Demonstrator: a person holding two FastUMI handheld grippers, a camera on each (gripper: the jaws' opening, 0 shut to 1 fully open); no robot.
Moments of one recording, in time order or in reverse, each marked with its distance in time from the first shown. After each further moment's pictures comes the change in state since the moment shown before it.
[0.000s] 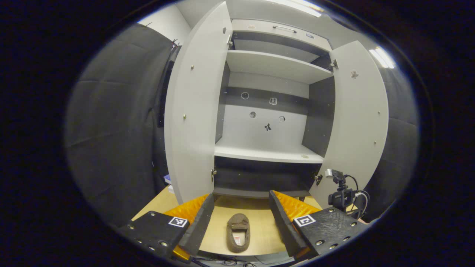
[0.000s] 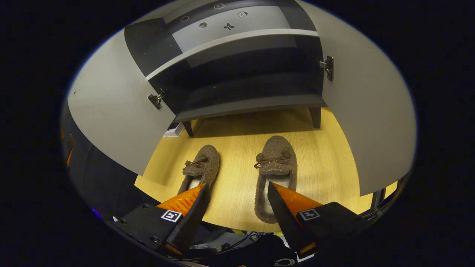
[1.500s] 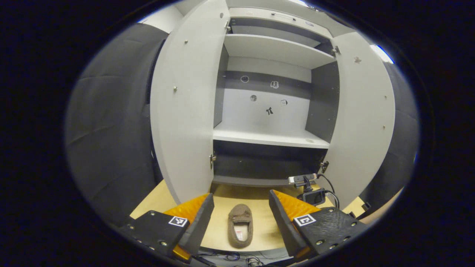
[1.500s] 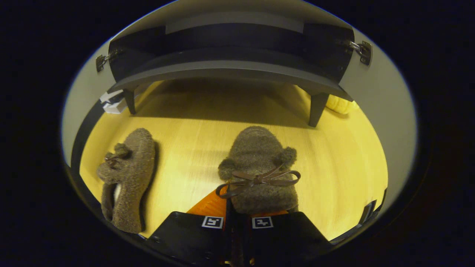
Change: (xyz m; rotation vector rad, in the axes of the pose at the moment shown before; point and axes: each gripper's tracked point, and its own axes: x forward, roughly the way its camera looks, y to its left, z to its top) left arm 0.024 -0.002 -0.026 0.029 0.072 -0.010; right arm 0.111 -0.065 -0.005 -0.123 0.080 -0.293
